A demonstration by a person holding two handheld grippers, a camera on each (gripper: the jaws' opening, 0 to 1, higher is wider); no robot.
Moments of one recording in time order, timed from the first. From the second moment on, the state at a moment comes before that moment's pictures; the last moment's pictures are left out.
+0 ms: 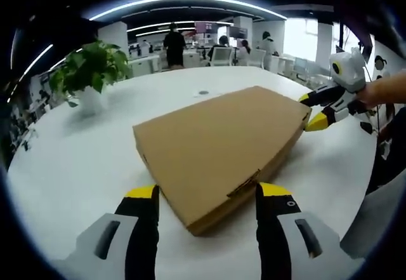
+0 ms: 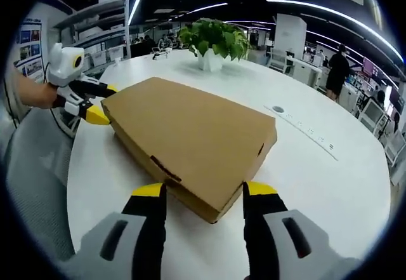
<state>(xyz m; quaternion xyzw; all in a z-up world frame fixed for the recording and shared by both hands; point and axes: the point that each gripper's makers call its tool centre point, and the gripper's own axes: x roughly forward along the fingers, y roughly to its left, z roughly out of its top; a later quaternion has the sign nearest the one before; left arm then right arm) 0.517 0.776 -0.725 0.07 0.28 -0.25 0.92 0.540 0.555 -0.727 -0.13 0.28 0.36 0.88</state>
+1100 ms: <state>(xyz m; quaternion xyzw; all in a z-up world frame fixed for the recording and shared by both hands) 0.523 0.793 -0.726 0.09 0.29 -0.30 0.90 0.525 0.571 -0.726 -0.10 0.30 0.32 0.89</state>
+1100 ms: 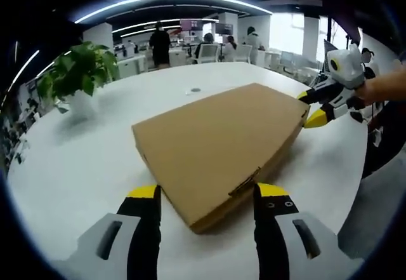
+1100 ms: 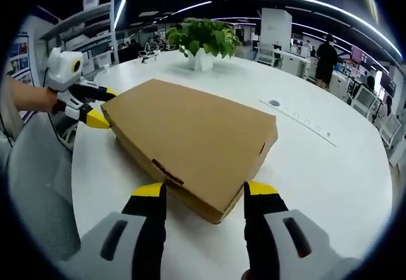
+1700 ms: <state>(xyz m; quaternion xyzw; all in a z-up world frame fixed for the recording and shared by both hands) 0.526 0.805 -0.725 0.10 0.30 -0.34 0.88 0.512 0.580 -0.726 -0.08 0.31 0.29 0.90</state>
